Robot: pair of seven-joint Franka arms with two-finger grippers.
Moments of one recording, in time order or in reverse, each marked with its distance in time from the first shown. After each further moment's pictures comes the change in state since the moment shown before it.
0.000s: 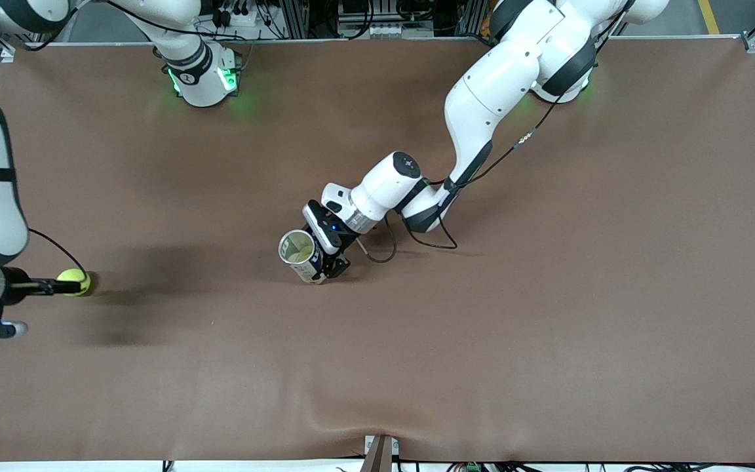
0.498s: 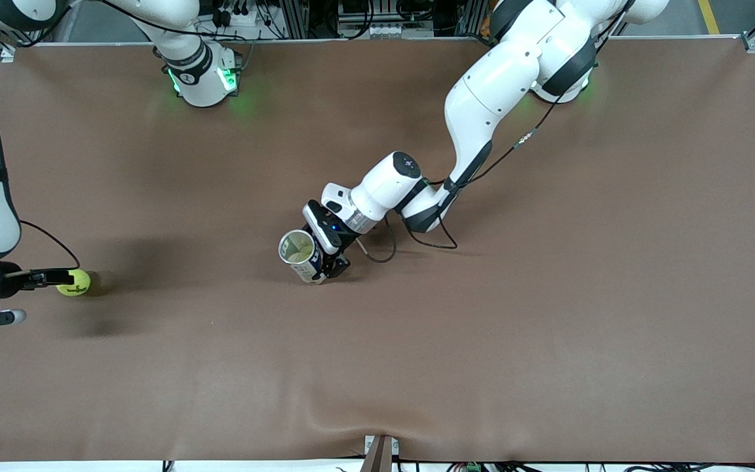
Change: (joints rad) left arm 0.000 0.000 0.000 0.000 0.000 0.000 0.000; right arm -0.036 0.000 0.006 -0.075 -0.001 0.118 -0.132
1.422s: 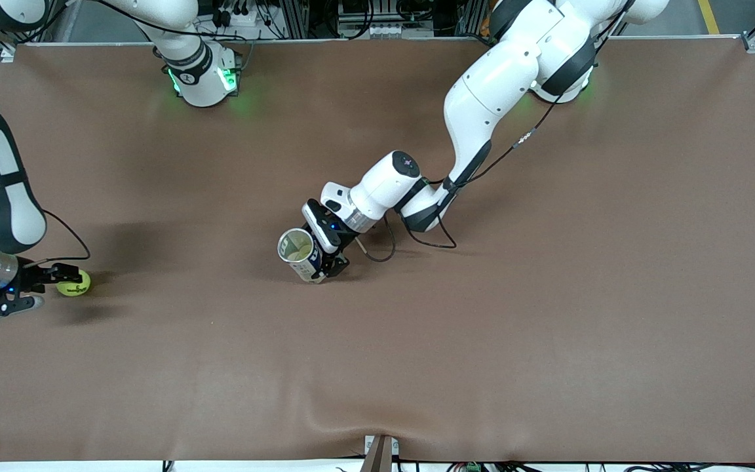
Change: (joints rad) left arm -0.004 0.000 0.000 -0.001 0.000 0.001 0.000; right arm -0.065 0.008 -0.033 -0.206 -0.002 0.305 -0.147
